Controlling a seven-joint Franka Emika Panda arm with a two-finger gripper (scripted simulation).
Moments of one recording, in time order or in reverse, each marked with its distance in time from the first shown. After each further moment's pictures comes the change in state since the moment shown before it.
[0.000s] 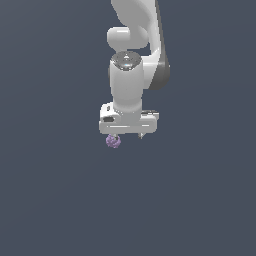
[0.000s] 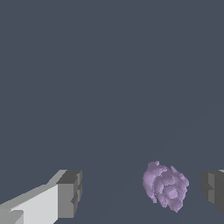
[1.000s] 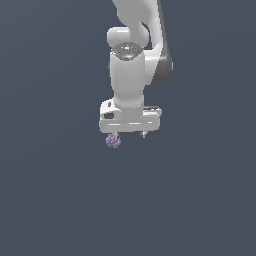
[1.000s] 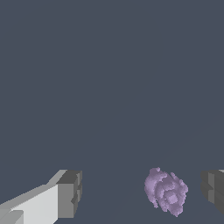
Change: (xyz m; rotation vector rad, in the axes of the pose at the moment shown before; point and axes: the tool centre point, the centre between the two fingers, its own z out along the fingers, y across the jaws) arm 0.011 -0.006 -0.018 0.014 0.047 -0.013
